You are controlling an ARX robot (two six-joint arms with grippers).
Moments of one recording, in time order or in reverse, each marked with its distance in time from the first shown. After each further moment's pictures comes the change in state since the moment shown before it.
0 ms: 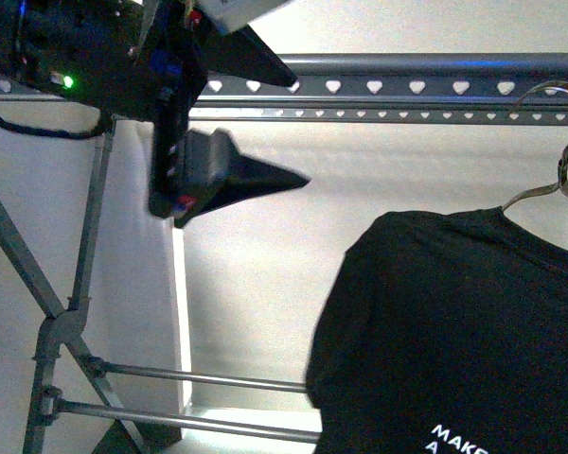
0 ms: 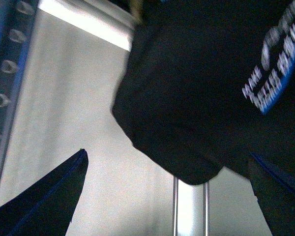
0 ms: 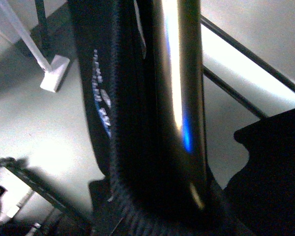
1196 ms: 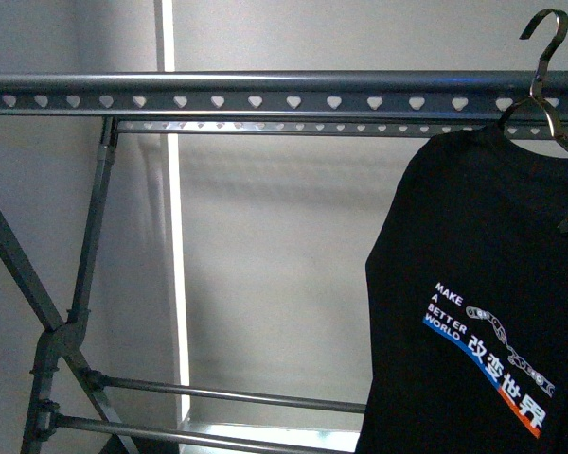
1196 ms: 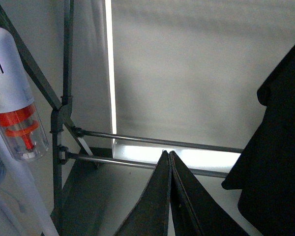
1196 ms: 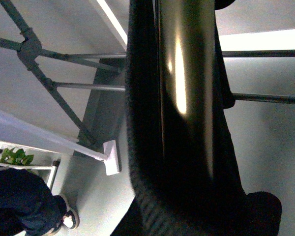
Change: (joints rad) left arm 0.225 -0.547 -0.898 0.640 -0.719 -1.239; right arm 0.241 0.142 0.439 -0.036 0.185 0.920
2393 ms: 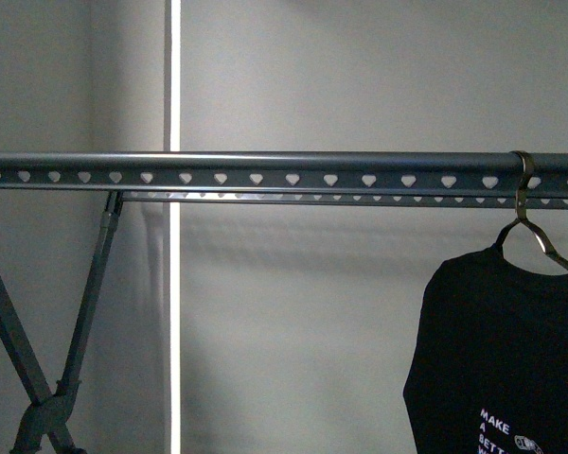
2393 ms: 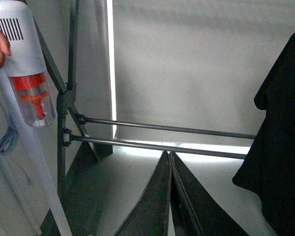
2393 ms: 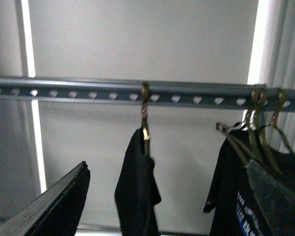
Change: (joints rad) left arm 0.000 -0.784 -0.440 -0.323 0.003 0.004; right arm -0.212 -1.383 -1.217 0.853 0.133 0.000
